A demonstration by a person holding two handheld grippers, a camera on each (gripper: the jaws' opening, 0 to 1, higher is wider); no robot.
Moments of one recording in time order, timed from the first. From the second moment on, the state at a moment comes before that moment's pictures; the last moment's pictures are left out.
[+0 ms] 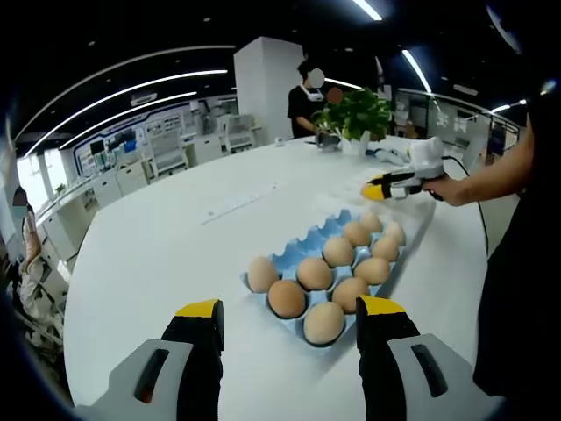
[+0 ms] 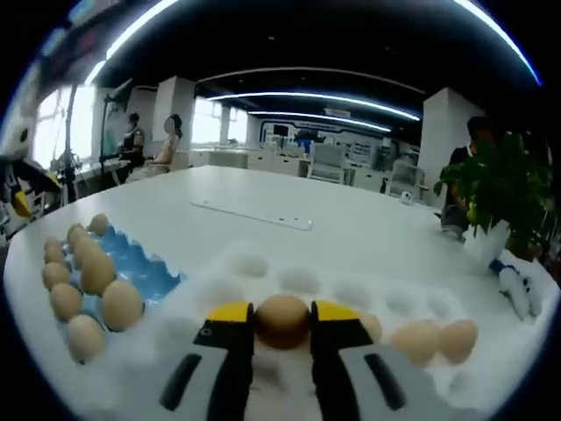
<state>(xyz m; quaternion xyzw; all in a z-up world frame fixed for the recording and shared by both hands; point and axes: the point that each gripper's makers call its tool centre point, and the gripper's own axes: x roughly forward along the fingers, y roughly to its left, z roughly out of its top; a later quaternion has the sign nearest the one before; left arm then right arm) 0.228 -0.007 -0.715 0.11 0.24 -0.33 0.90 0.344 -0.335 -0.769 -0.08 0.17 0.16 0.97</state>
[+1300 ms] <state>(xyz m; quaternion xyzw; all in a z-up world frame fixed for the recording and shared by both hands) 0.226 0.000 -0.724 0.11 0.25 -0.33 0.90 0.334 -0.126 -0.719 -0.04 0.13 0.38 0.91</state>
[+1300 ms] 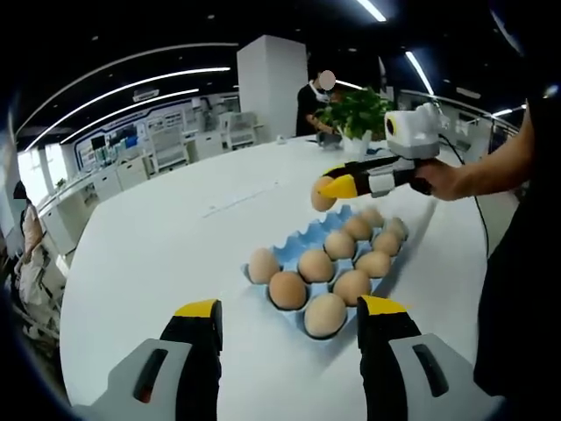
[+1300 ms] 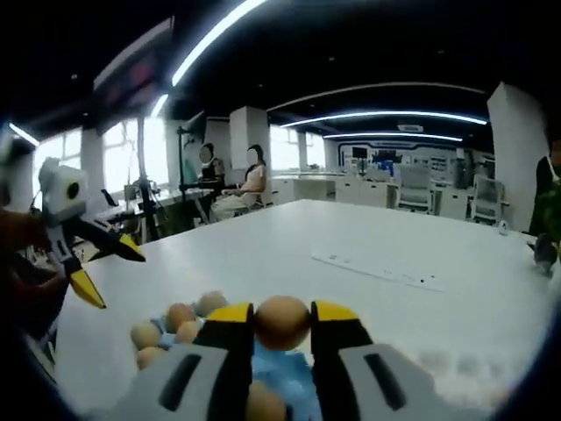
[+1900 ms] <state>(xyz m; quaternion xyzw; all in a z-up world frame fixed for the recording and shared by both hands) 0.228 0.005 -0.724 0.10 0.25 -0.32 0.91 0.332 -0.081 -0.738 -0.06 0.16 0.44 0.88</state>
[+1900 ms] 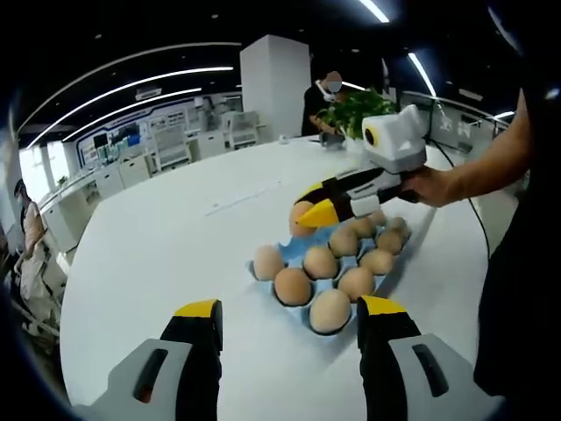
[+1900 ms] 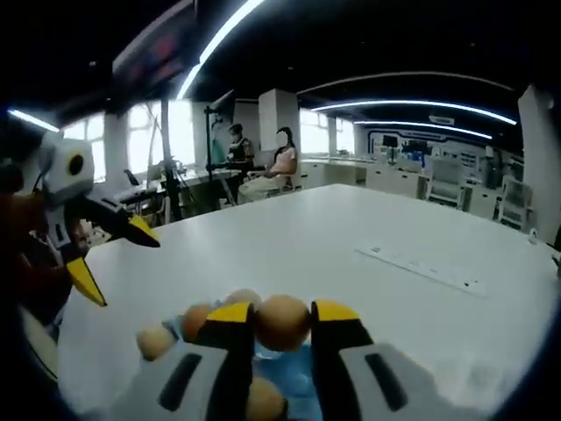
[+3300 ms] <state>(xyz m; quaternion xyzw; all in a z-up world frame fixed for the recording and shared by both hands) 0.228 0.003 -0.726 0.10 0.25 -0.33 0.91 0.329 -0.070 -0.774 -0.04 0.27 0.44 0.85</state>
